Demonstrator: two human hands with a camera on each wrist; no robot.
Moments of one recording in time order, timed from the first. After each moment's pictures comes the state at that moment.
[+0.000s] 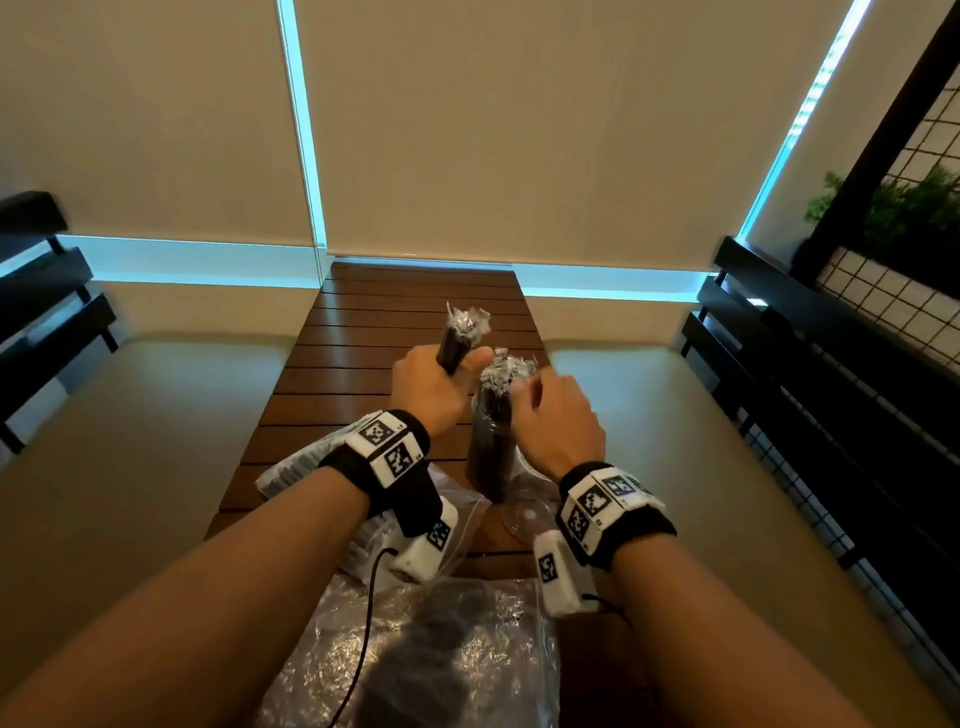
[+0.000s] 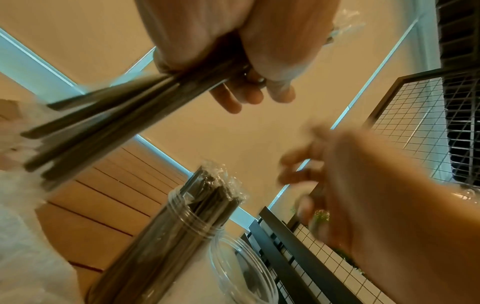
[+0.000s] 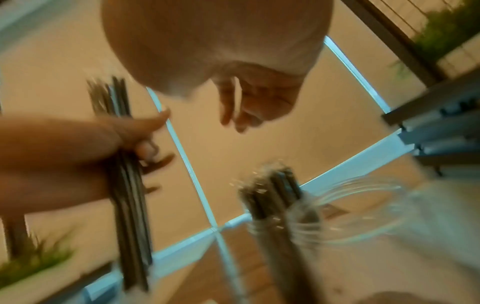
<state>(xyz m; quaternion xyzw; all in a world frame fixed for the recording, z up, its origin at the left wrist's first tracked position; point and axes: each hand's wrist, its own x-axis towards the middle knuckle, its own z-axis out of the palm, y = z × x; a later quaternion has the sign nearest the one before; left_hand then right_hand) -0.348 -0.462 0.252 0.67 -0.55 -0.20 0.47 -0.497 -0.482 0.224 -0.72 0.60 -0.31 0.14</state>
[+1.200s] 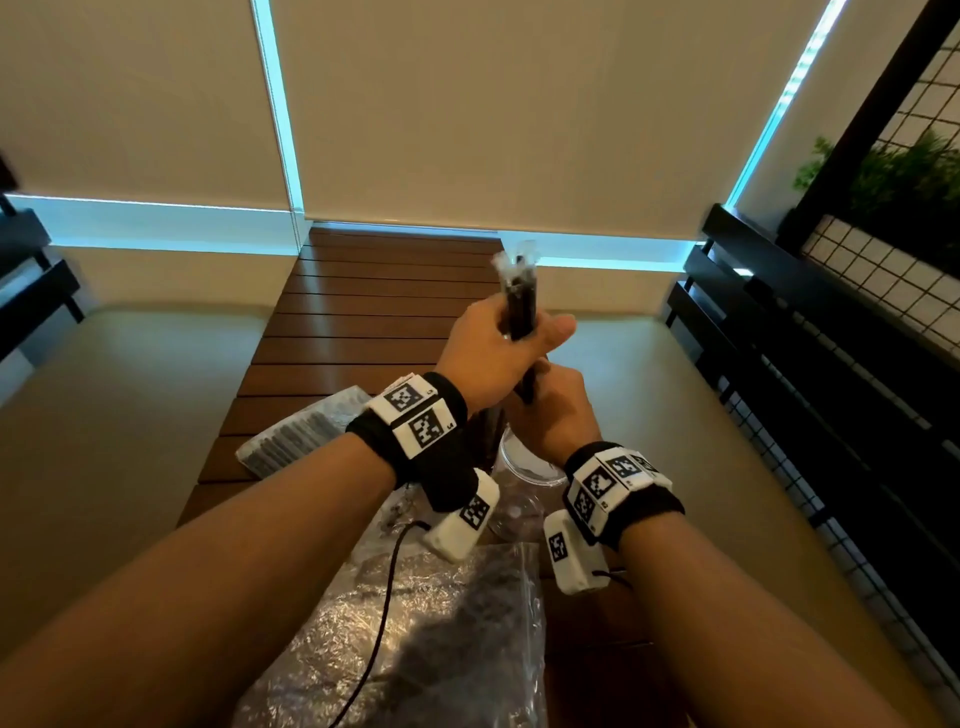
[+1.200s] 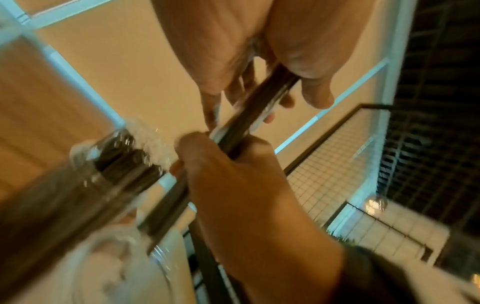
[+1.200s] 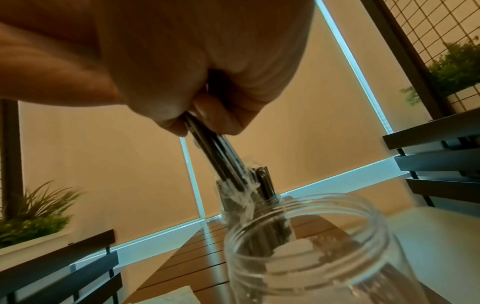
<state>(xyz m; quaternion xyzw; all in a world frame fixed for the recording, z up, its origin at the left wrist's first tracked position) -0.400 -0.453 0.269 0.47 -0.59 -0.38 0.54 -0.516 -0.486 0.204 -0.78 0.48 -0.34 0.21</state>
